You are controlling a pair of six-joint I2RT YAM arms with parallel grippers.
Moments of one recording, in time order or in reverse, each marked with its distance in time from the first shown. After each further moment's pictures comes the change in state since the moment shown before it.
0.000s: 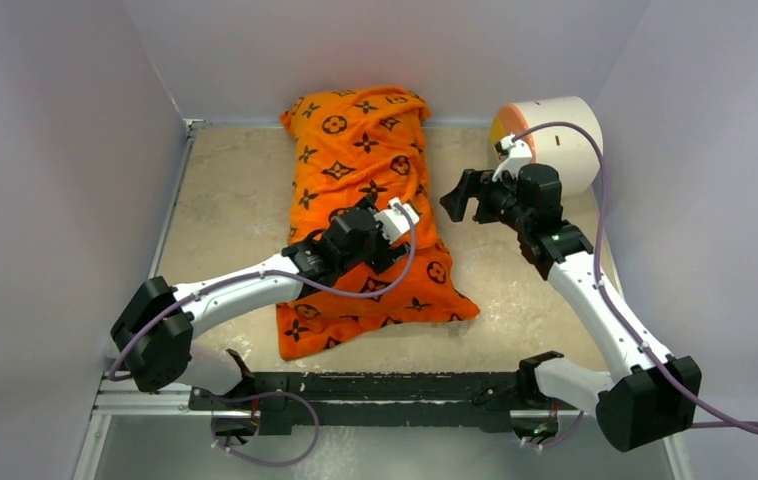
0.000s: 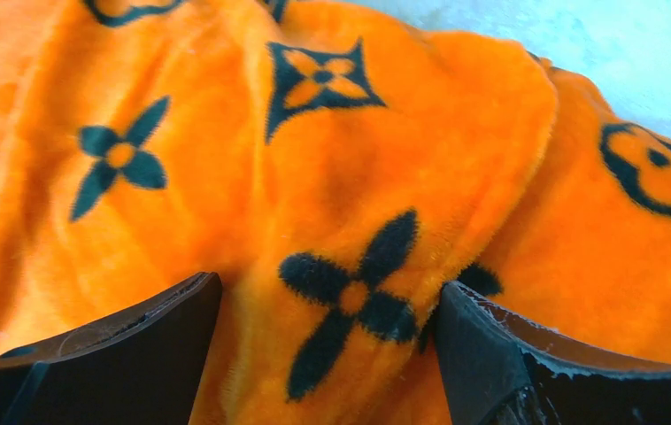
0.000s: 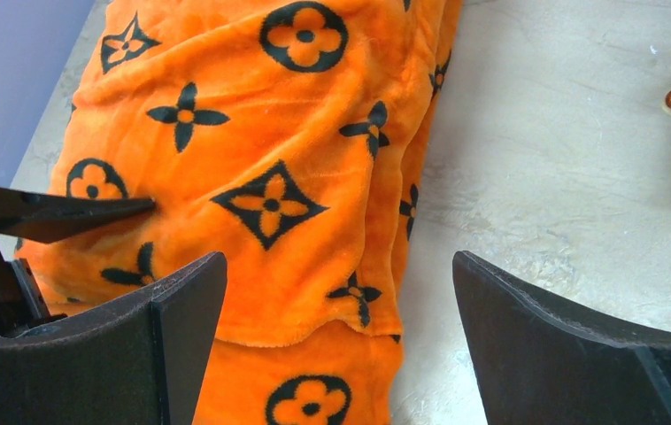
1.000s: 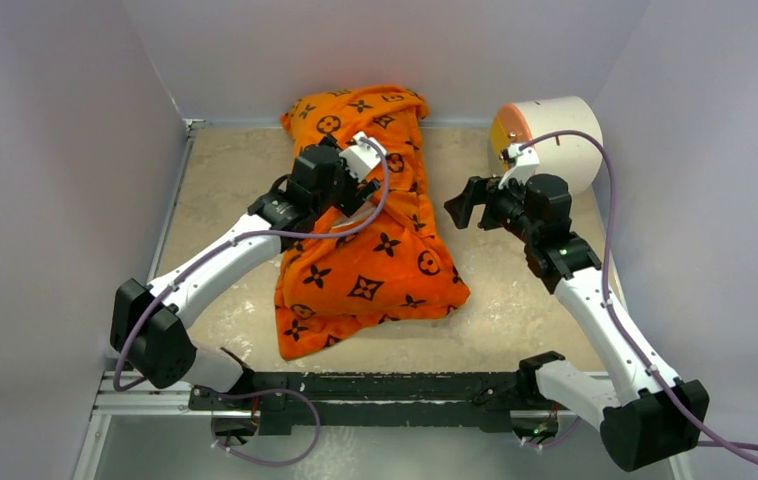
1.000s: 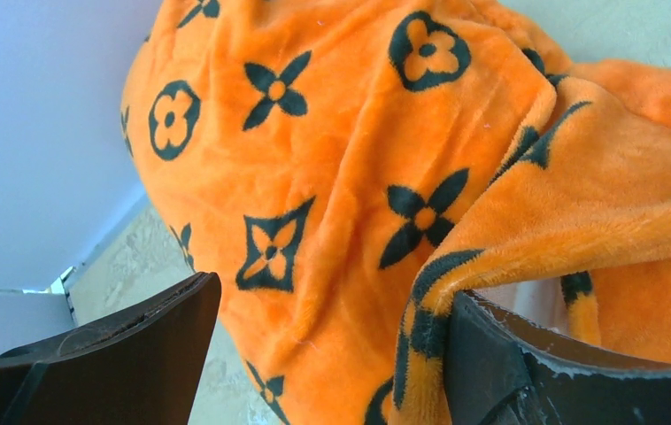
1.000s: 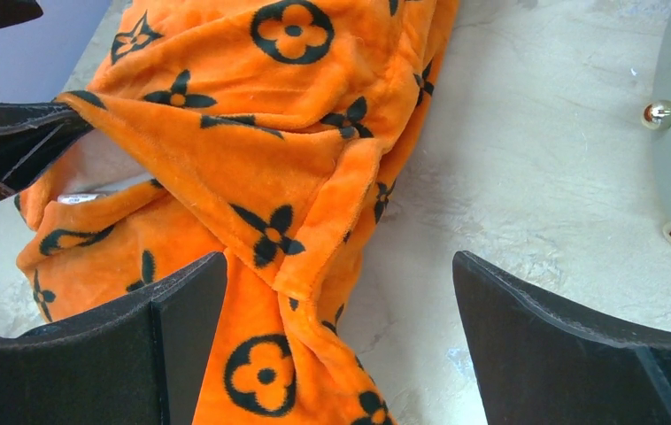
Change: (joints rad) left arm 0.245 0.021 0.270 -0.137 -0.022 0.135; right arm 0.000 -0.092 -0.052 0.013 -0.005 -0.029
